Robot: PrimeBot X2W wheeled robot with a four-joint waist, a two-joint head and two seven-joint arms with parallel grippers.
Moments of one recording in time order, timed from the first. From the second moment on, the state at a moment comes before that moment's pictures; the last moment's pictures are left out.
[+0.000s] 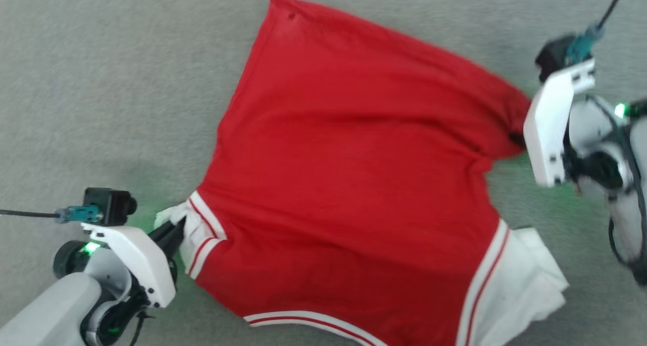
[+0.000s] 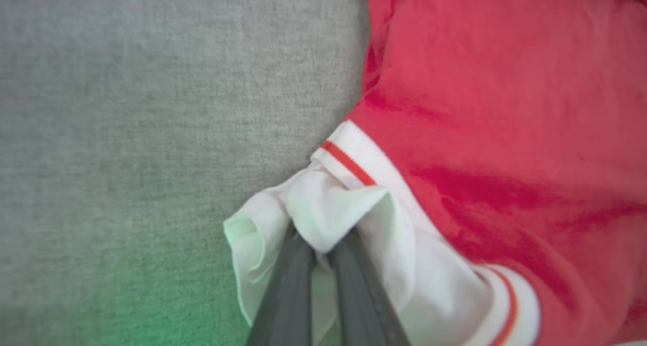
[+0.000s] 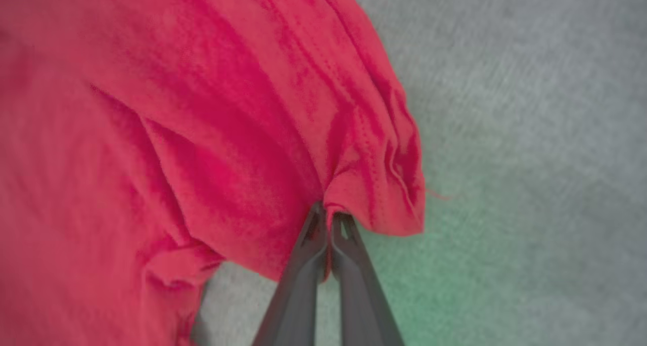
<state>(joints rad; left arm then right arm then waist) -0.46 0.73 -0.81 0.30 -1.12 0.02 0.04 -0.76 -0.43 0.33 0.35 0.58 0.13 1.03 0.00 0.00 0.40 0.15</state>
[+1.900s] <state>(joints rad) -0.56 0.60 -0.88 0.28 -1.06 0.03 0.07 -0.64 -0.44 0.24 -0.02 0.54 0.13 0.74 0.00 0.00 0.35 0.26</state>
